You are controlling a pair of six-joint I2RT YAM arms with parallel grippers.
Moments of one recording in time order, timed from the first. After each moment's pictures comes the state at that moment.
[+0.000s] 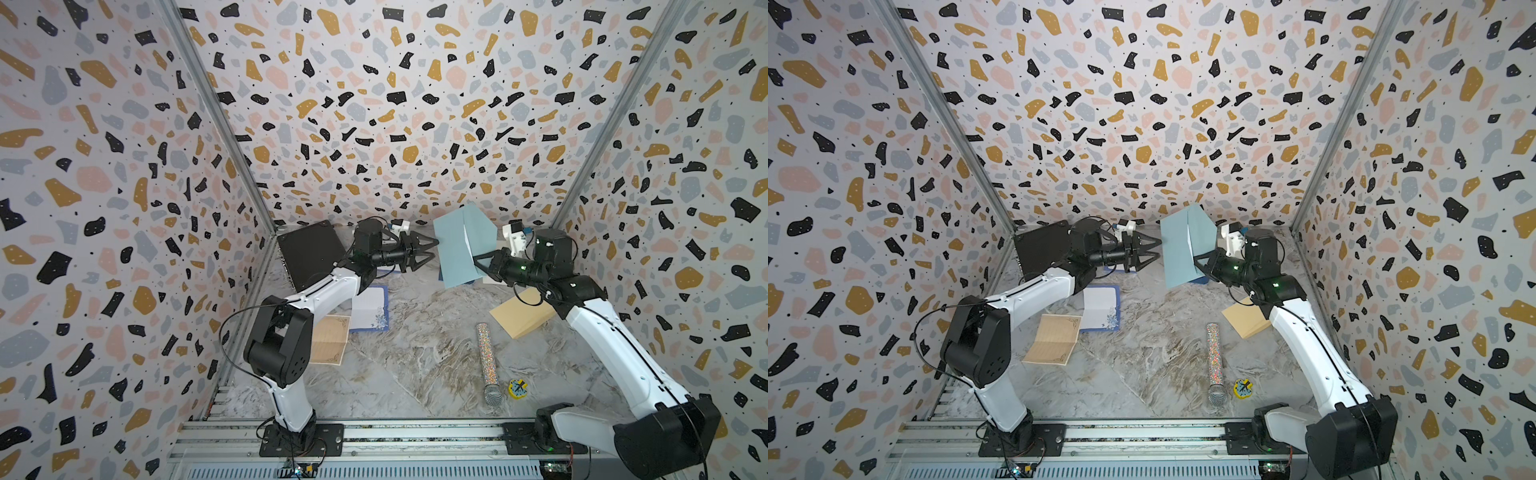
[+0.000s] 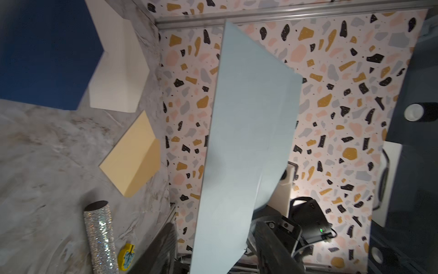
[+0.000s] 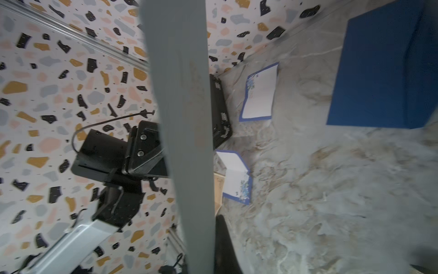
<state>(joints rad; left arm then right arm) -0.45 1.76 1.31 0.23 0.85 -1.34 0.27 1.21 1.19 -0.49 -0.54 0.67</state>
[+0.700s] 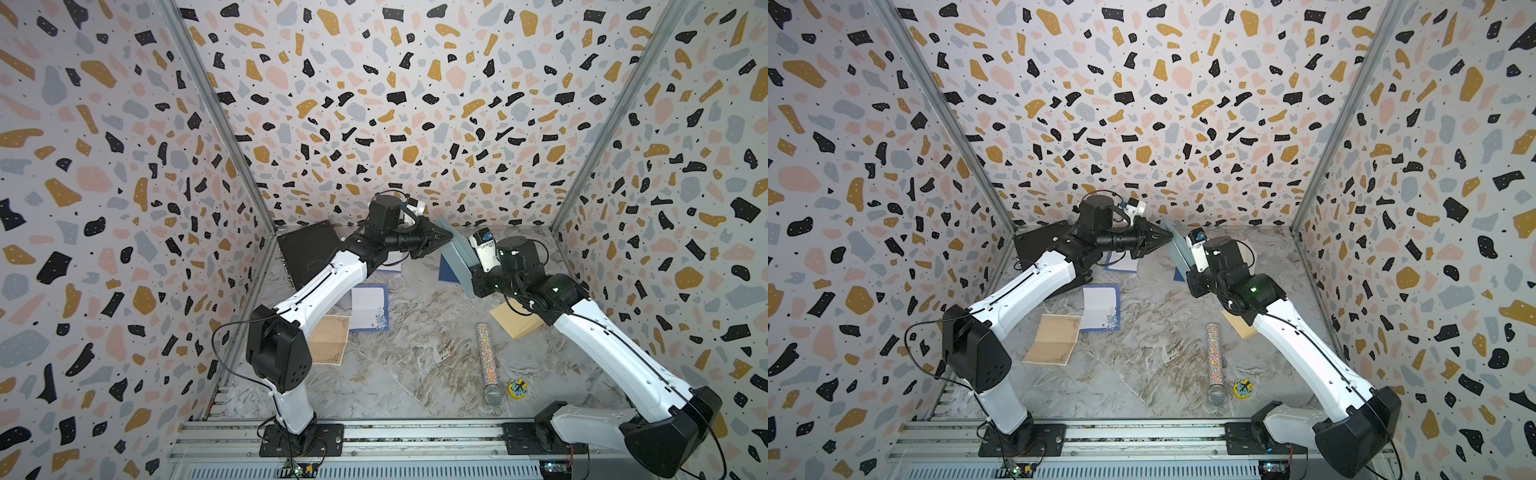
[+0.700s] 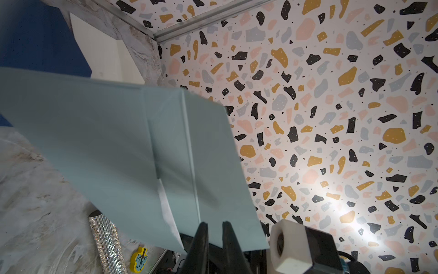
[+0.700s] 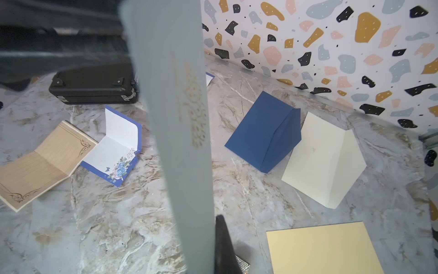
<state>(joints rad) -0.56 1.77 1.67 -0.21 0.73 -1.12 0.57 1.24 1.28 -0.67 0.08 0.01</state>
